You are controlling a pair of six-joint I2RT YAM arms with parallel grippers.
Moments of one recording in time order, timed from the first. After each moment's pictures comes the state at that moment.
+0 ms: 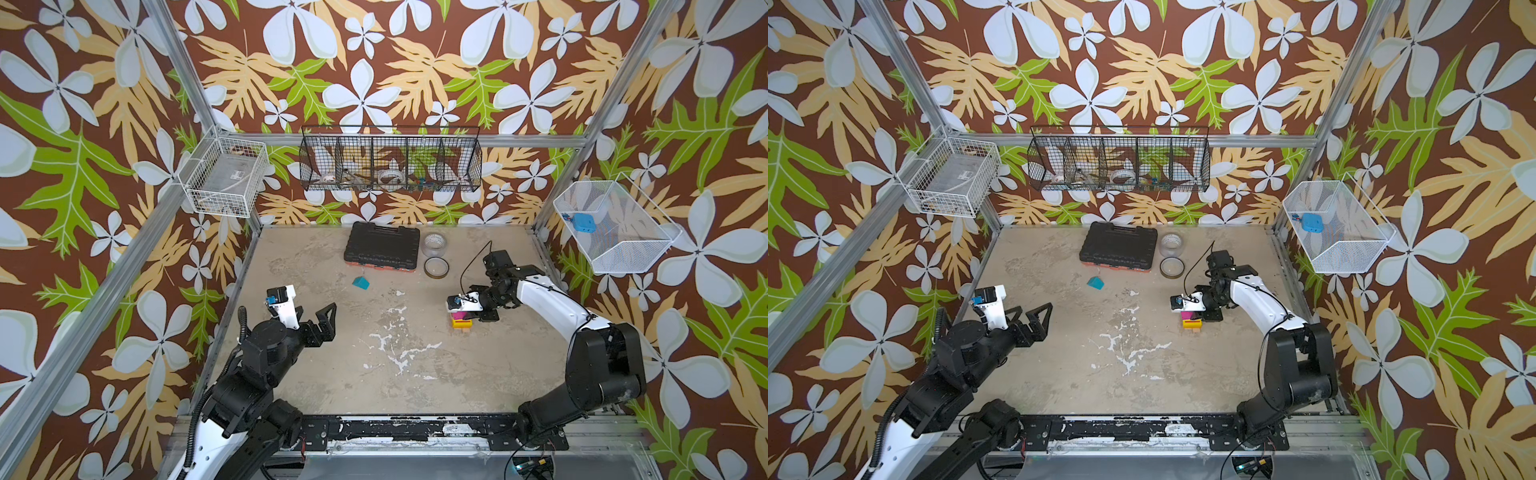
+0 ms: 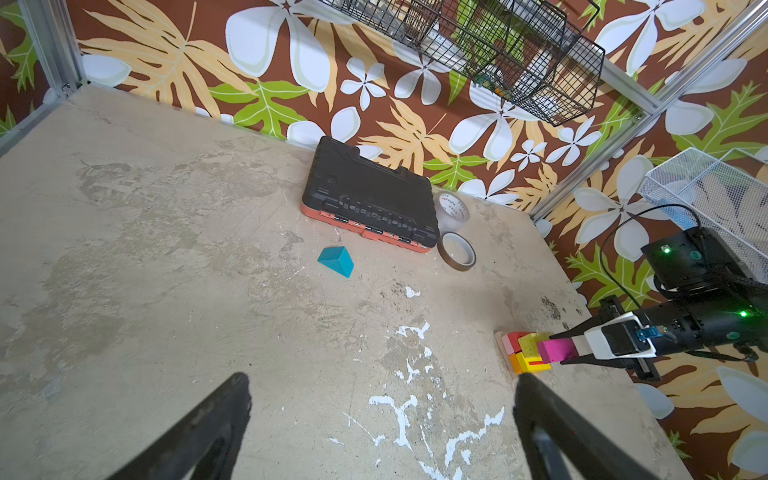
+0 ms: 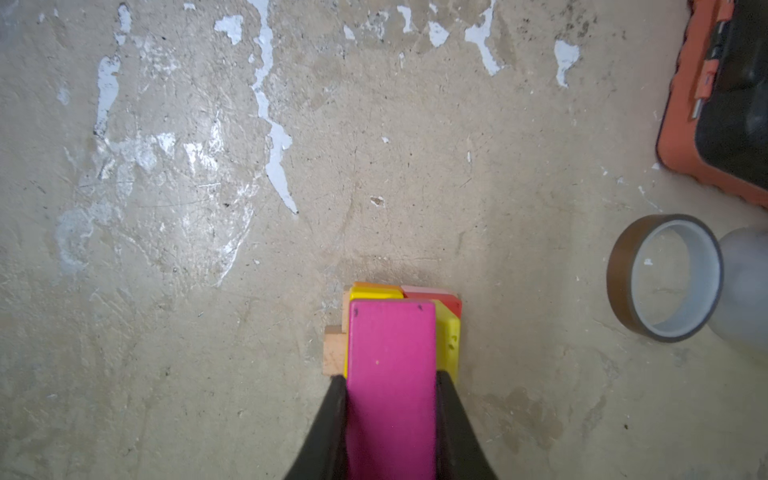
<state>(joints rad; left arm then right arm) -0.49 0.45 0.72 -0.58 -0.18 -0.52 0.18 1.57 1.14 -0.91 -0.37 -1.49</state>
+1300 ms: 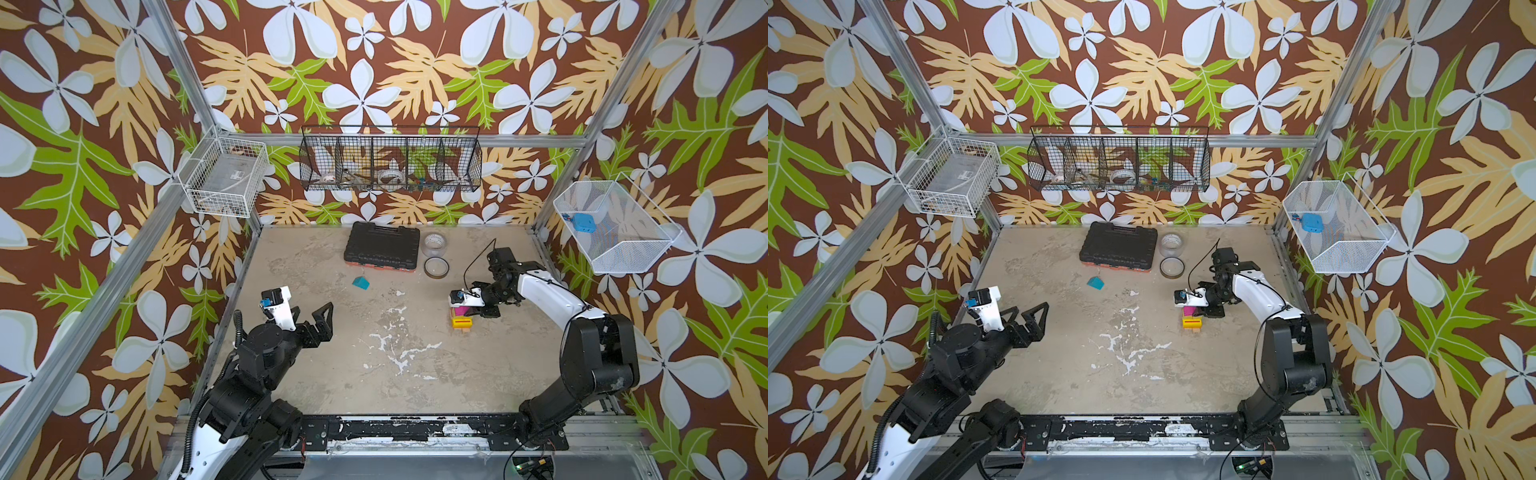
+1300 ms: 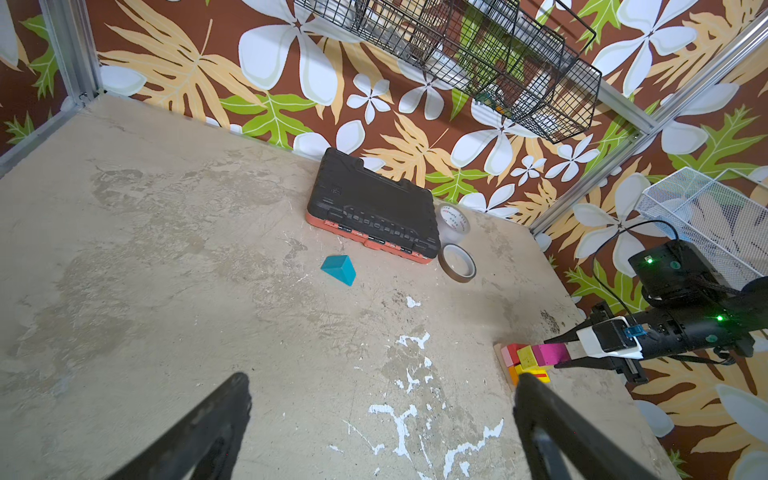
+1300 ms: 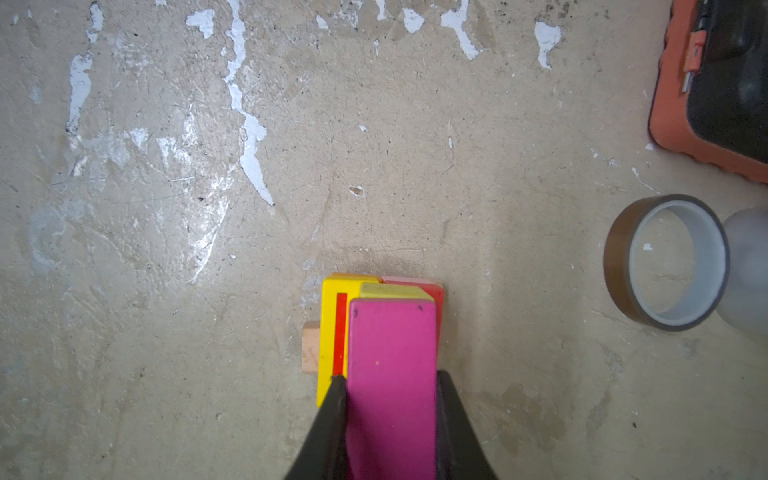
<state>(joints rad) -0.49 0.42 0.72 -0.58 -0.20 -0.53 0.12 1.64 1.18 -0.91 -0.43 -1.51</state>
